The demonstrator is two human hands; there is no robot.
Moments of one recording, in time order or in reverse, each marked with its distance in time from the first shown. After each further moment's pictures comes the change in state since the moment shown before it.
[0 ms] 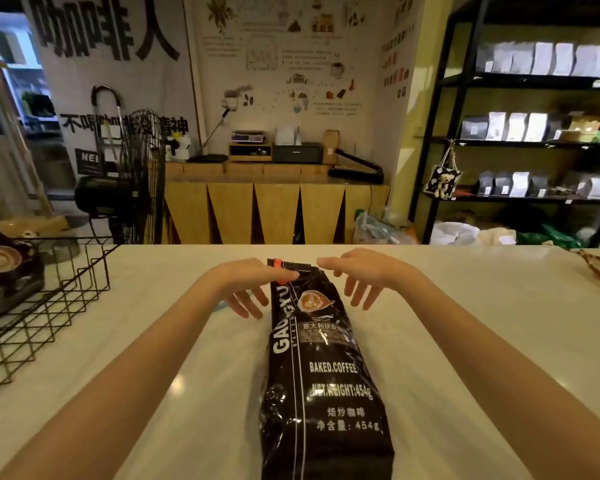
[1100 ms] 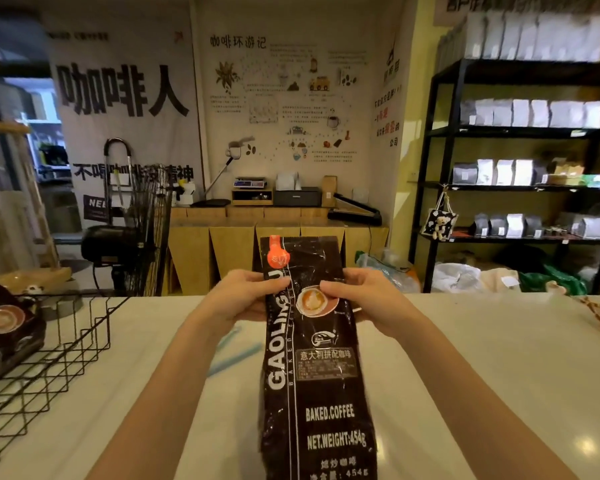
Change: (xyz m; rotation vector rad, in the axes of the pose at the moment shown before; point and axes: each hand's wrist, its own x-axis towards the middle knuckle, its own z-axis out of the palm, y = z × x) left_hand -0.020 0.022 -0.035 -0.624 0.191 0.394; right_hand -0.020 -0.027 -0.016 0.629 0.169 -0.379
